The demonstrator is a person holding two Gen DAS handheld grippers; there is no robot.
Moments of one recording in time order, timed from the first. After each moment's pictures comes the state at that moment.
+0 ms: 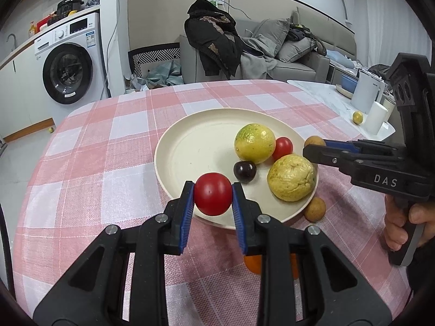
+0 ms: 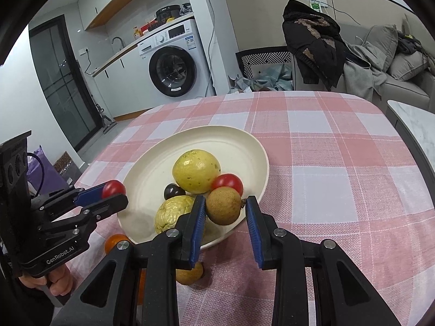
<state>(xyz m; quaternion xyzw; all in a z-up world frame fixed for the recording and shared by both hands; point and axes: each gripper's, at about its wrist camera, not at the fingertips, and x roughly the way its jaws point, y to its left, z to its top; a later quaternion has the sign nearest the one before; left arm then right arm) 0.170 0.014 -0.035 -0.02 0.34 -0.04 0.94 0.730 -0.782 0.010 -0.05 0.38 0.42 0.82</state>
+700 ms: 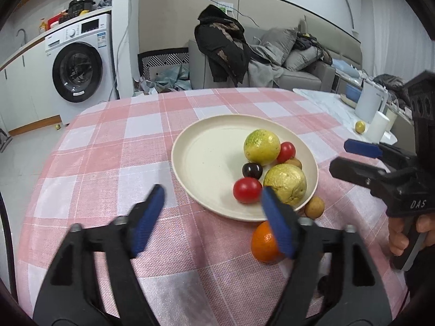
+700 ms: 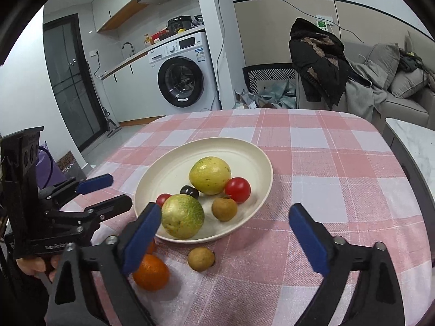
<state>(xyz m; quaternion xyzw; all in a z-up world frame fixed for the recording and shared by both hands) 0.147 0.030 -0.024 -0.03 0.32 -0.02 0.95 0.707 -0.796 0.025 -0.05 0.34 0.43 0.83</state>
